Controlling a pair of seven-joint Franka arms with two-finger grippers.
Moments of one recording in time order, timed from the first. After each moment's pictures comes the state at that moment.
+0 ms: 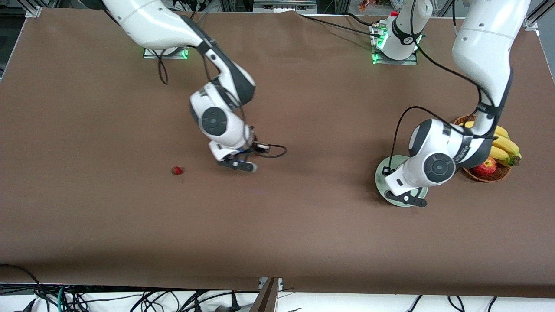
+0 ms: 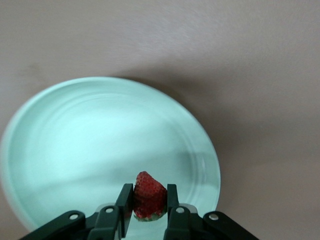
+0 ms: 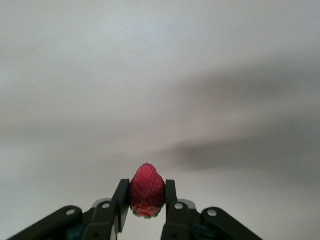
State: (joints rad) left arm 0.04 0.68 -0.25 -1.67 0.24 2.13 -0.06; right arm 0.46 0.74 0.27 -1.51 0.09 2.32 0.88
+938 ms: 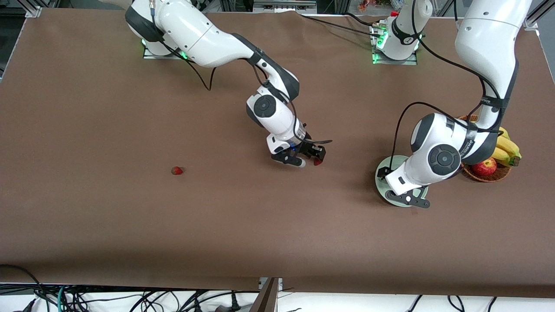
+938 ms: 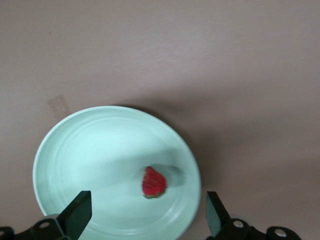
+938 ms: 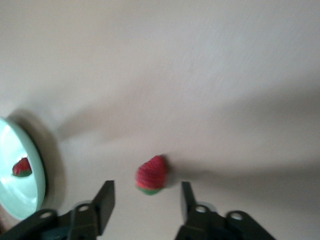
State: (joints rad) left arm 0.05 0.58 -0.29 -1.66 0.21 2.12 -0.07; right arm 0.62 0.99 0.26 -1.22 0.07 2.59 1.08
